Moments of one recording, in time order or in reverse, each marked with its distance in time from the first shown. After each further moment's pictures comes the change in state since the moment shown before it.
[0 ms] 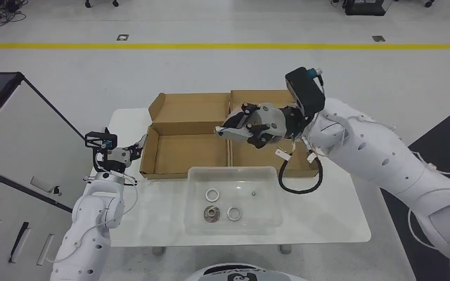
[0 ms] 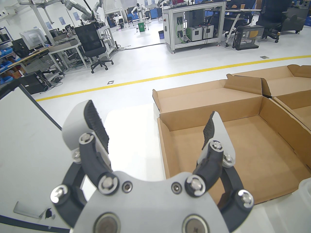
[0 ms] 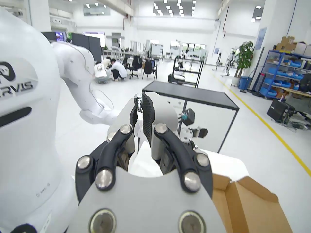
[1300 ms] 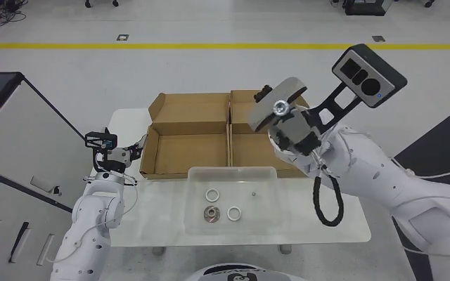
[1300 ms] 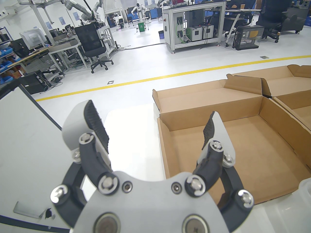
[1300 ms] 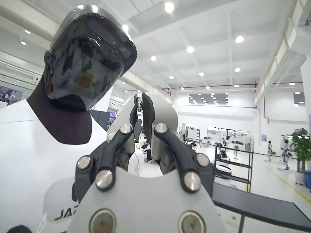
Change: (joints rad) left arm 0.000 0.000 0.000 0.000 0.000 0.000 0.000; right arm -0.032 -0.133 0.040 -0.223 0.101 0.000 -0.405
